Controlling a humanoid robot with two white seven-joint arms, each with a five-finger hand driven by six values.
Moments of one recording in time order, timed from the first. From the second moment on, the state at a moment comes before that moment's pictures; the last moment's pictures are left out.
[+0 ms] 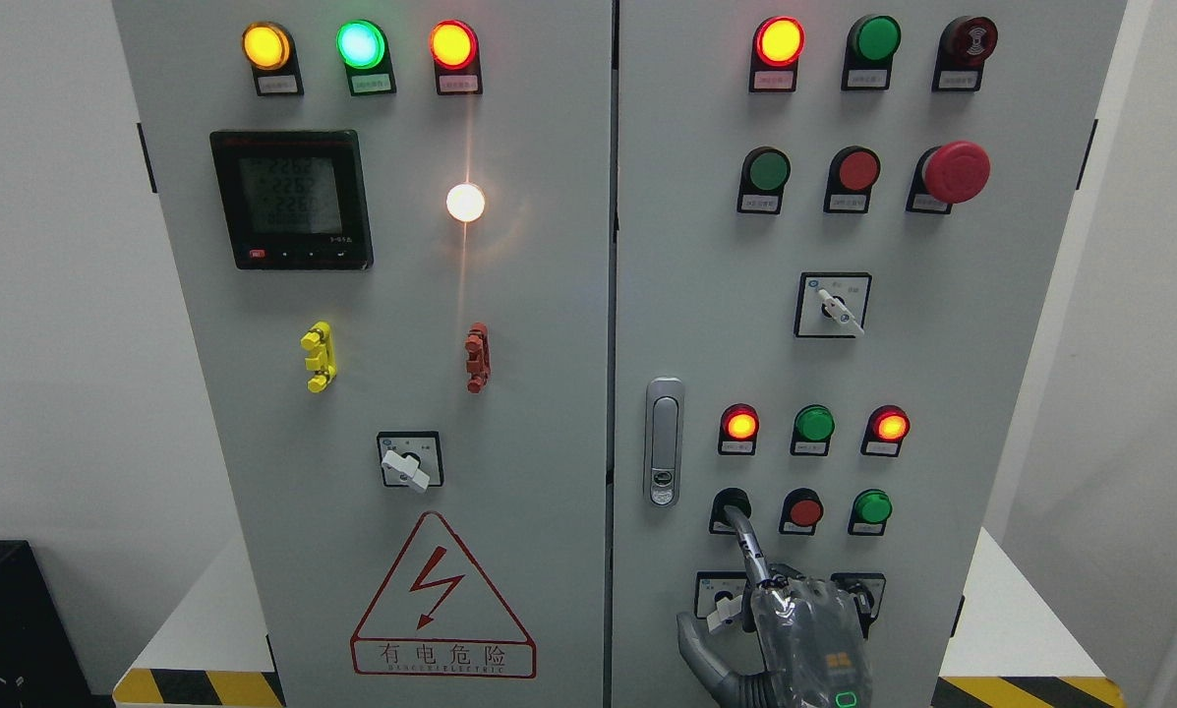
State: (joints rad) left arm 0.00 -0.11 -0.05 0.00 0.11 -0.05 0.04; right arm -0.22 0.14 0.07 -1.62 1.26 -0.19 -0.24
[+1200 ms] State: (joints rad) left arm 0.00 -0.11 -0.05 0.00 0.11 -0.05 0.04; right arm 0.00 0.14 0.08 -1.86 0.82 -0.23 -0.18
